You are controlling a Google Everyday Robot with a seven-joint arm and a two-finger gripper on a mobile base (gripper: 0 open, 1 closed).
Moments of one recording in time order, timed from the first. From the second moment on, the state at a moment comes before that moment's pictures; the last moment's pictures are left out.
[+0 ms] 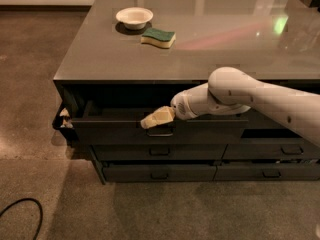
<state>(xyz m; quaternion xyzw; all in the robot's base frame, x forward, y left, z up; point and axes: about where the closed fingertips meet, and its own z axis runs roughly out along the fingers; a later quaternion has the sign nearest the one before) 0.626 -0.014 0.712 -0.35 0.83 0.29 0.32</state>
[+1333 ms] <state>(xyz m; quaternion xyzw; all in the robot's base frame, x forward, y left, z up) 0.633 -0.058 0.655 -0.34 0.88 0.24 0.21</state>
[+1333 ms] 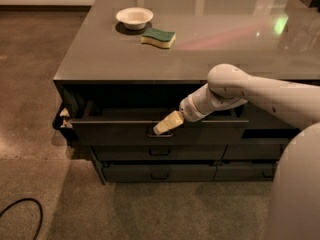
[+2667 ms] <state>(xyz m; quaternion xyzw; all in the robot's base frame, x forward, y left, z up) 0.601 -0.073 0.651 -0.37 0.89 0.23 0.15</state>
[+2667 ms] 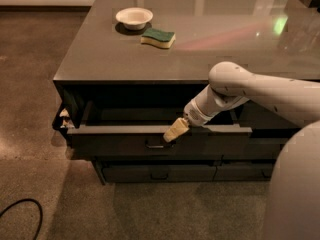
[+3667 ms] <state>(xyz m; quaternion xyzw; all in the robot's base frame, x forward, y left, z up) 0.564 -0.083 0.647 -0.39 0.88 0.24 0.11</state>
